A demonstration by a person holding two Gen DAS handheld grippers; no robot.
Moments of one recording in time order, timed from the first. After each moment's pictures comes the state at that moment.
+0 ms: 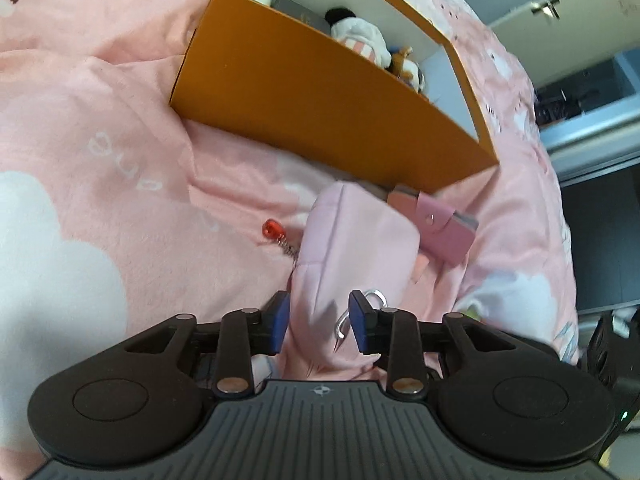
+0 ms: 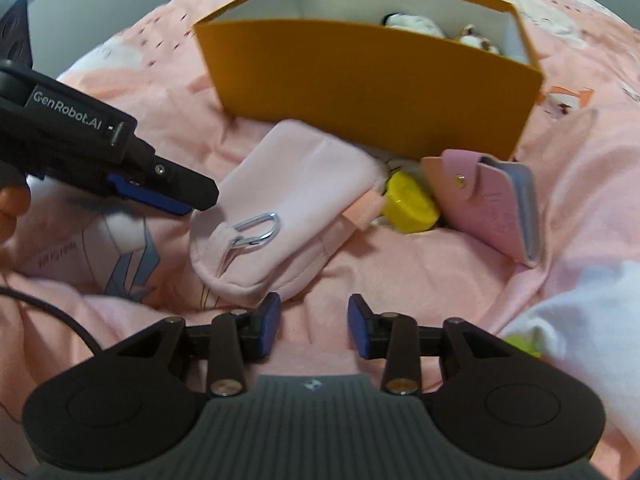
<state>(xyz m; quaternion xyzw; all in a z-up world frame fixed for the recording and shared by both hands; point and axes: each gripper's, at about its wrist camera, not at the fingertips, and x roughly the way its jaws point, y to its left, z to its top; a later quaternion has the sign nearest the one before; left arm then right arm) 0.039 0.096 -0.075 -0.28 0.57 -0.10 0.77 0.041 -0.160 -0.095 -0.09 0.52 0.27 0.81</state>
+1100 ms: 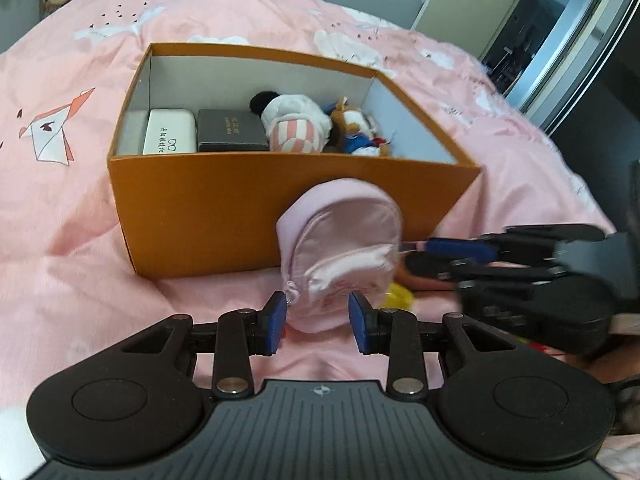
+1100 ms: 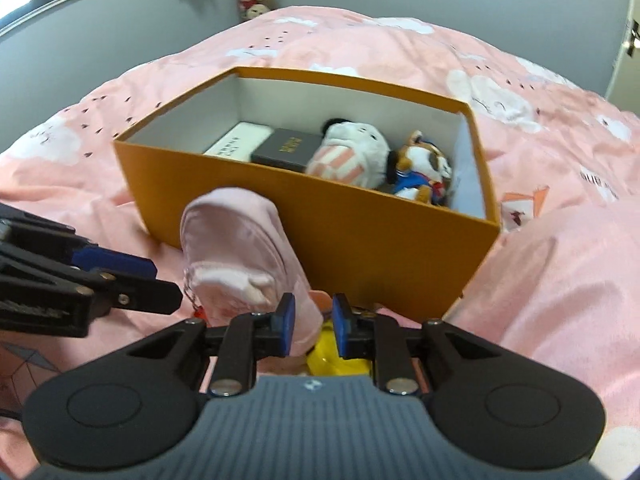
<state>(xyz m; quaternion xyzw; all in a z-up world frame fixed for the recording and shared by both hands) 0.067 0.066 -0.063 -0.09 0.46 -0.14 0.87 0.102 -0.152 -0.078 -0.08 0.41 0.20 0.89</state>
